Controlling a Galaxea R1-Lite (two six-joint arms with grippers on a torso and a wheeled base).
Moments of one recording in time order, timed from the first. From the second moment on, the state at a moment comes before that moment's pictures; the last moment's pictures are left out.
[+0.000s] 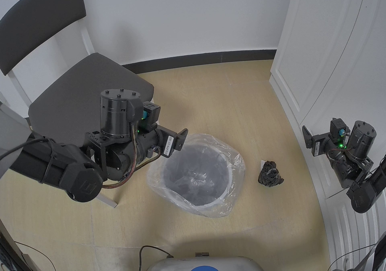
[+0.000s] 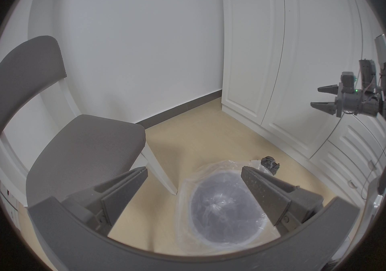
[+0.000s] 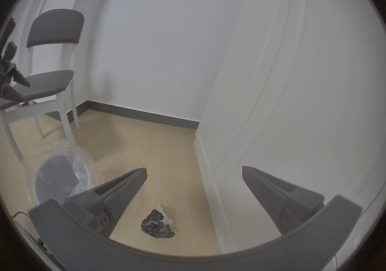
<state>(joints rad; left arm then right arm) -0.61 1.88 -0.93 -0.69 0.25 0.16 0.23 1.81 -0.40 -1.44 -0.36 -0.30</state>
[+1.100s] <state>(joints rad) -0.63 1.79 -1.00 -0.63 0.25 0.11 0.41 1.74 -0.91 -0.47 -0.24 0.07</state>
